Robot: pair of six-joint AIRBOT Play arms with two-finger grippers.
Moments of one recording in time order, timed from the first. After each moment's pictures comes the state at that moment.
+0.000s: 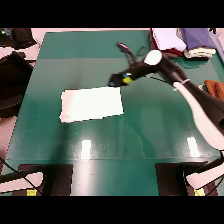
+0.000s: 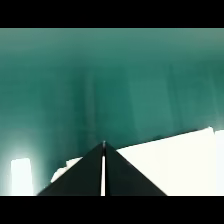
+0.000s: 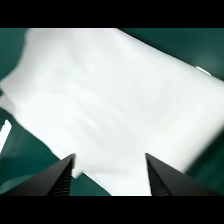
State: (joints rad) left arm 0.03 -1.33 1.83 1.25 -1.21 -1.49; right arm 0.36 -1.66 1.56 -0.89 1.10 1.36
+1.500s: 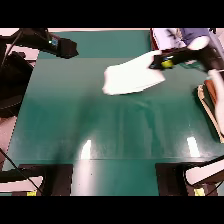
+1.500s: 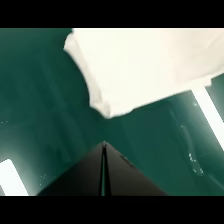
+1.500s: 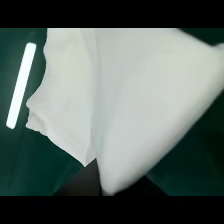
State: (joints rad) left arm -0.28 -1.39 1.83 1.23 -1.21 -1.46; right arm -0.05 -1.66 1.74 -0.97 1.22 1.38
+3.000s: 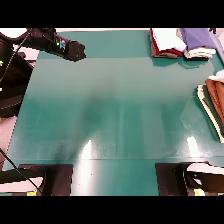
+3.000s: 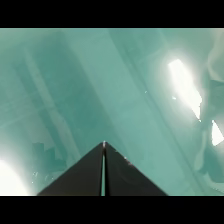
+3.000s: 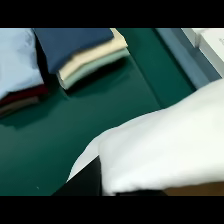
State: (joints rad) left arm -0.33 -1.39 1.83 1.21 -1.22 -1.49; right arm -0.98 -1.38 1.83 -0.94 1.27 1.25
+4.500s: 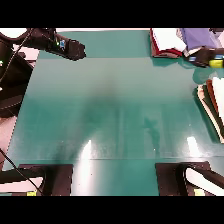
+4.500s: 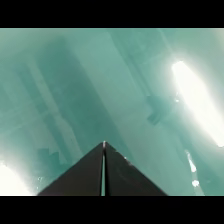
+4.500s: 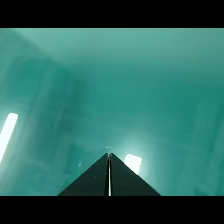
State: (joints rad) left arm -0.33 -1.39 1.83 1.21 -1.20 -1.46; right arm -0.19 -1.11 1.38 -0.85 1.19 1.23
